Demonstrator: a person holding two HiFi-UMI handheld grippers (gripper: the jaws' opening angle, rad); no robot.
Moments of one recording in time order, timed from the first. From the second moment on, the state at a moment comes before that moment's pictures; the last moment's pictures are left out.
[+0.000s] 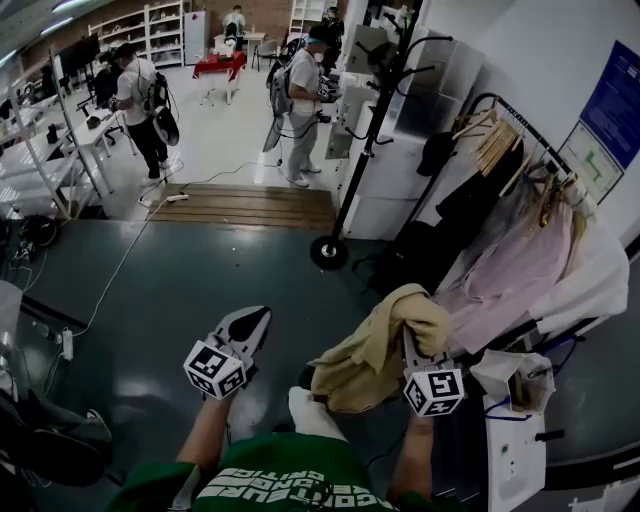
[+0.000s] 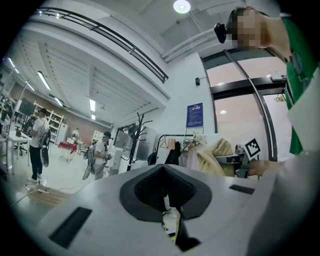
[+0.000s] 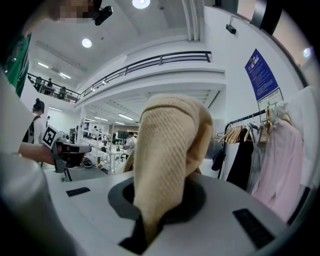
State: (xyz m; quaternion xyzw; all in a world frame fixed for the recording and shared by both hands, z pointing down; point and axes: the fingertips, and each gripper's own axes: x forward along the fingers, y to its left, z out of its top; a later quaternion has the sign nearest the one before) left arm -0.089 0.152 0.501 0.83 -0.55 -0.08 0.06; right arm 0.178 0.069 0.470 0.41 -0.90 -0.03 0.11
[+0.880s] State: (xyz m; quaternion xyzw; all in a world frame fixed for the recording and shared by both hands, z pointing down) left arm -0.128 -0.064 0.494 0.83 -0.55 -0.06 0.05; right arm 0.140 -0.134 0.461 0.41 -0.91 -0.03 0.11
